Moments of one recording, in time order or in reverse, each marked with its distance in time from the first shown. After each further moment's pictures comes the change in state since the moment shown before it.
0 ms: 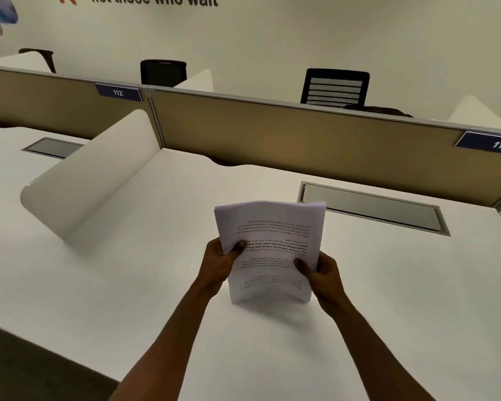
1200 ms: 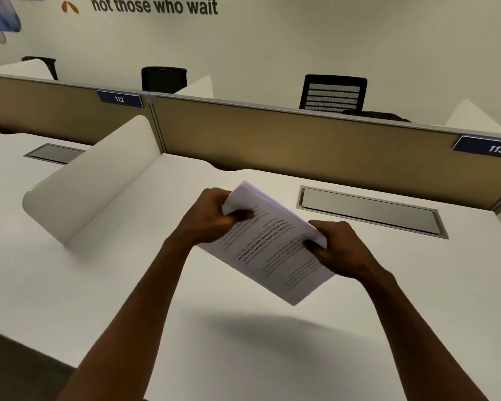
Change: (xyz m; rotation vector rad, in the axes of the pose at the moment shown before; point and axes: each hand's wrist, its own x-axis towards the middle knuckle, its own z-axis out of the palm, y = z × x) left_hand 0.024 0.133 -0.011 0.737 -0.234 0.399; right_hand 0.013 -0.118 -0.015 -0.968 -0.235 -0.429
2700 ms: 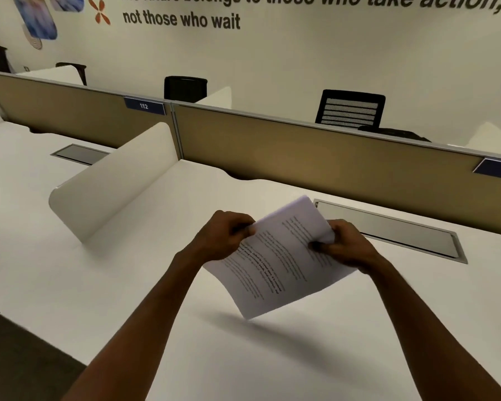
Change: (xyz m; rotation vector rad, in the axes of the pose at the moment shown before) left_hand -0.011 -0.032 0.009 0.127 -0.005 0.019; right_hand 0.042 0.013 -0.001 0.254 -0.137 0.186
